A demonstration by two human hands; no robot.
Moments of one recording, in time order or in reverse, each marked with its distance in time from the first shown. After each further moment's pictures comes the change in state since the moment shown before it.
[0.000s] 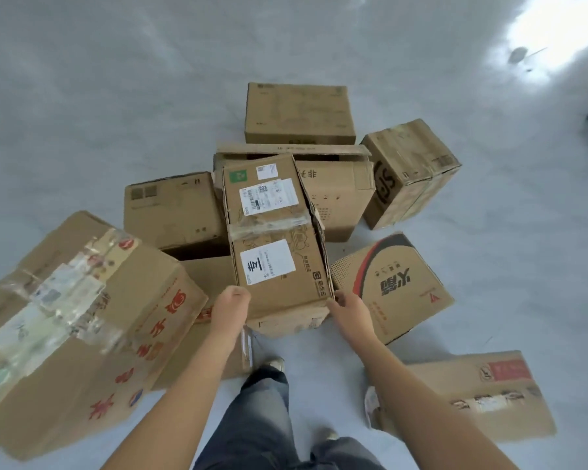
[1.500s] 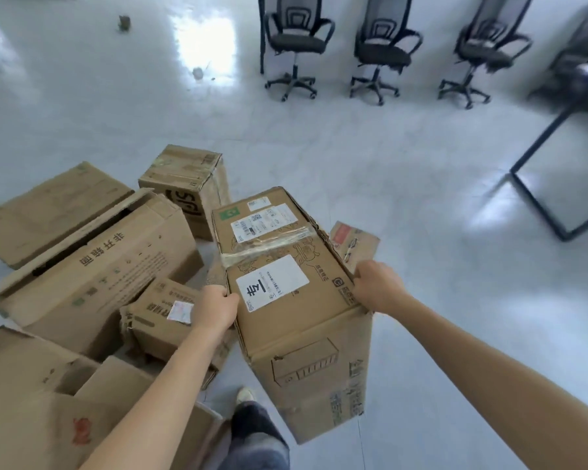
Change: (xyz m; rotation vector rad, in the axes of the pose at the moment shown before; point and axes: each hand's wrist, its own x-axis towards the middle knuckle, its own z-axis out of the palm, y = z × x) left_hand -0.123 0.022 0.031 0.695 -0.550 0.717; right_hand -0.275 0.075 -0.053 -0.182 0.511 0.431
